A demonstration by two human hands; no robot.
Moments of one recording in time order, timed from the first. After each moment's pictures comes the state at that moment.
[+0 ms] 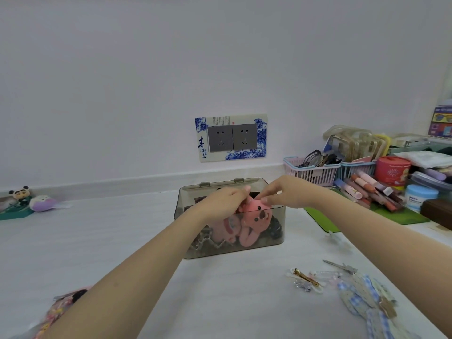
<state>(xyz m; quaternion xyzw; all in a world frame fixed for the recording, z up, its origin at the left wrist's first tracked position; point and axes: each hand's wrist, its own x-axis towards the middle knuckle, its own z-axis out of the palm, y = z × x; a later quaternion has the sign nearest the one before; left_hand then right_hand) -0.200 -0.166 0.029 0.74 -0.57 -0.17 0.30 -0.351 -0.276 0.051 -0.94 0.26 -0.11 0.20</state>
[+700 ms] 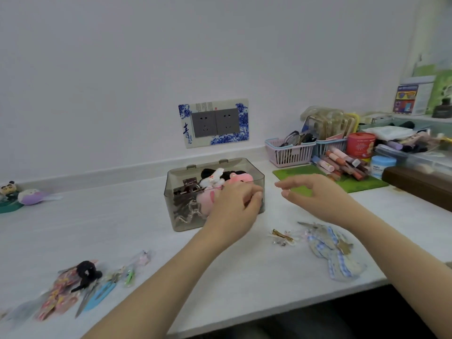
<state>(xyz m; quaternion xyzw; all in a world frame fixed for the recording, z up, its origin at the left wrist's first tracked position) -0.292 -0.112 -0.003 0.66 -0.64 0.01 0.39 -0.455 -0.206 0.016 -0.88 0.32 -0.28 0.20</state>
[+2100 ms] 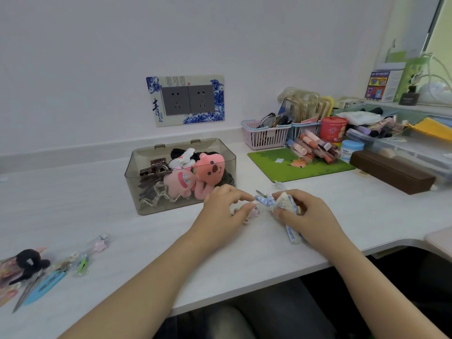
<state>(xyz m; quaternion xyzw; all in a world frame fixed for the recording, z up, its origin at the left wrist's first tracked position) -0.311 -0.130 -0.055 0.64 -0.66 -0.06 0.40 -0.492 -0.201 -0.058 -0.78 0.37 -0.38 0.33</state>
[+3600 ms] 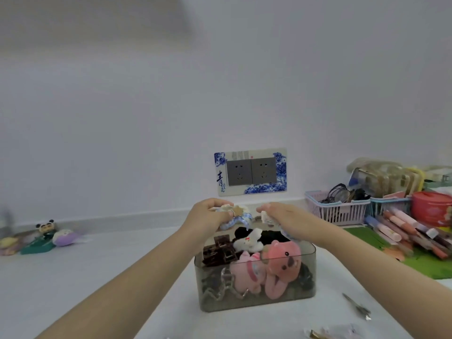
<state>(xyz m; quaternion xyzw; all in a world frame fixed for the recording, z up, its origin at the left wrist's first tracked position) -0.158 -0.137 0.070 0.69 -0.39 -0.20 0.58 -0.315 -0.250 0.072 -0.90 0.23 -0.18 0.33</state>
